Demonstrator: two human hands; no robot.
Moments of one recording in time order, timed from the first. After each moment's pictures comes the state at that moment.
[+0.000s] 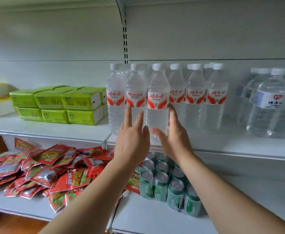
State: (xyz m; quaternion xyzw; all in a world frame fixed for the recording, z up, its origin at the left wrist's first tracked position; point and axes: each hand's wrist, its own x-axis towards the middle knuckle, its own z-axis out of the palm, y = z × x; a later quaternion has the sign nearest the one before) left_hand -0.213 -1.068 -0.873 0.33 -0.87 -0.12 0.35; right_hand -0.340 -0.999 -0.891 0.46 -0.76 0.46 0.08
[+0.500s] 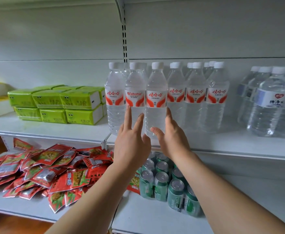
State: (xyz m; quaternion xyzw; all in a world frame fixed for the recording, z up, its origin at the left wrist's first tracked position) left_hand -0.215 -1.075 -0.889 0.32 -0.87 -0.11 0.37; right_hand -0.336 -1.006 -0.883 0.44 -0.82 0.37 0.07
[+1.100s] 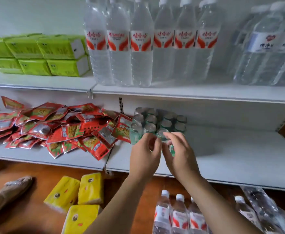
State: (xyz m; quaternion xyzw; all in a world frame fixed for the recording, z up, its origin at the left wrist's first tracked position) left_hand -0.203 -0.950 -1.022 0.31 -0.79 -0.39 0.37; right_hand -0.305 -0.872 -1.050 0.48 -0.75 0.44 0.13
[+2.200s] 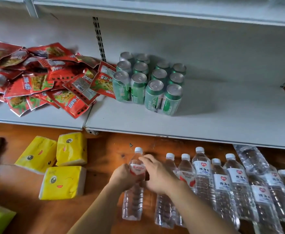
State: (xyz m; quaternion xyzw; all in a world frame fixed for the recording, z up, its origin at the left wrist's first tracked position) left_hand -0.150 -0.929 -1.240 0.51 -0.72 -0.44 -0.16; right_hand -0.258 -0.821 -1.216 0.46 -0.81 0.11 -0.34
